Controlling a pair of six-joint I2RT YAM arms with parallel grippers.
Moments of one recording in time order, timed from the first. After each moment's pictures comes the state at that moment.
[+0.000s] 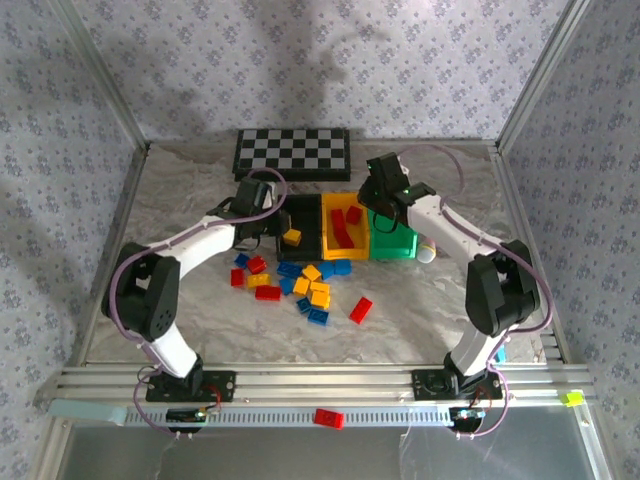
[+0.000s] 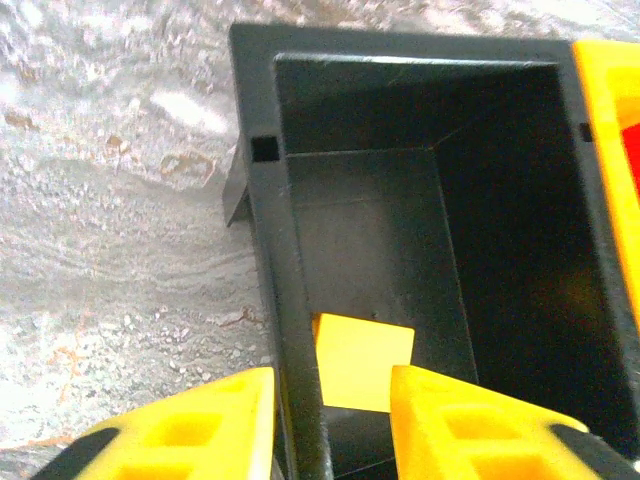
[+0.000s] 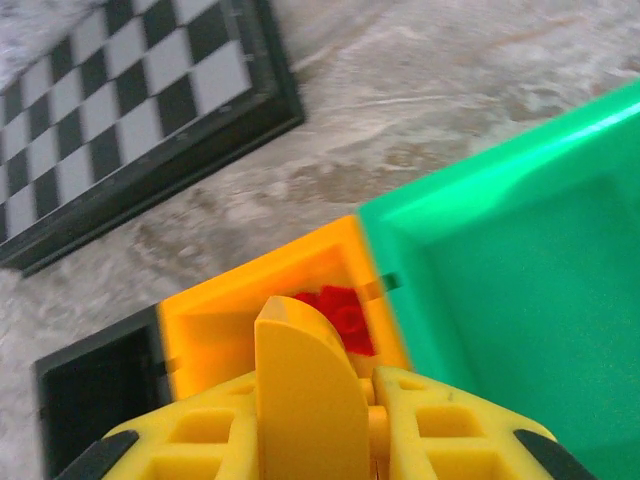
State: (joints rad) left arm -0.45 1.66 1.08 -0.27 0.09 -0.44; right arm 0.47 1.69 1.36 -0.46 0.12 0.82
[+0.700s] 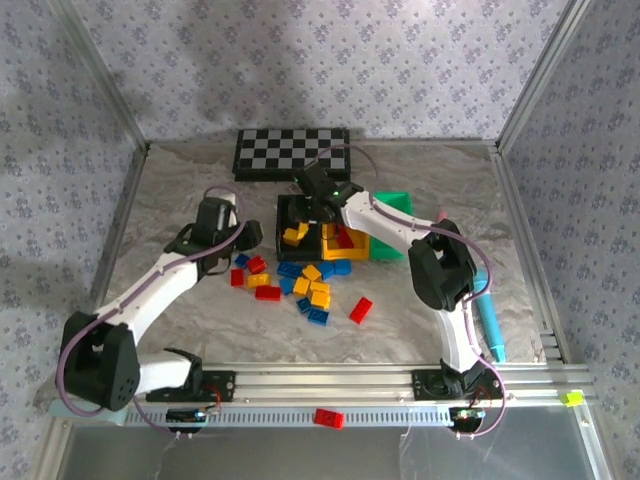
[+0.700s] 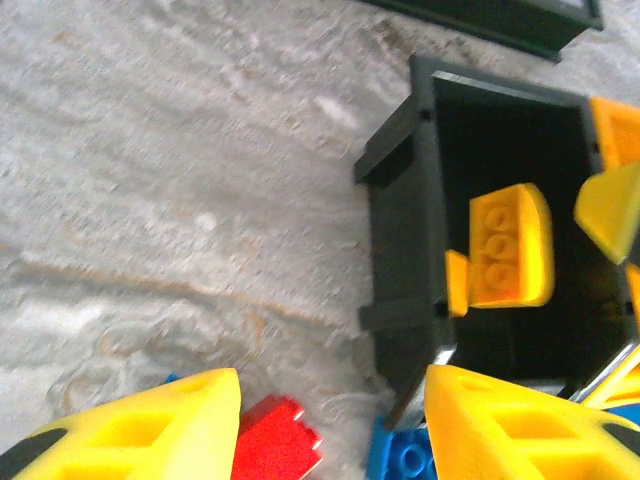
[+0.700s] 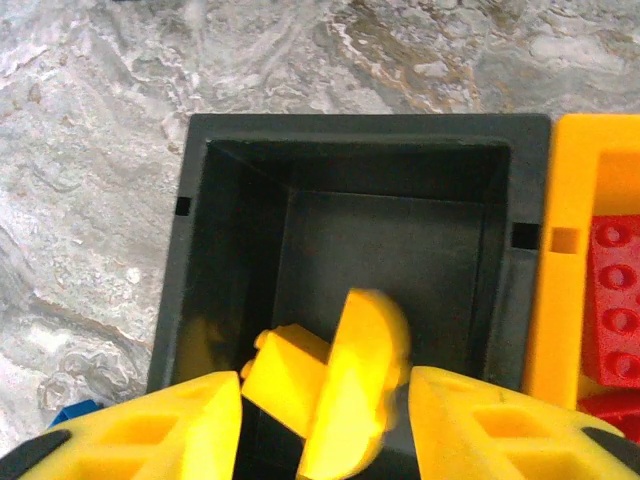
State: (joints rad) left arm -0.35 1.23 0.78 -0.31 0.02 -0.50; right arm 0.74 2.05 1.72 -0.57 0.07 0.61
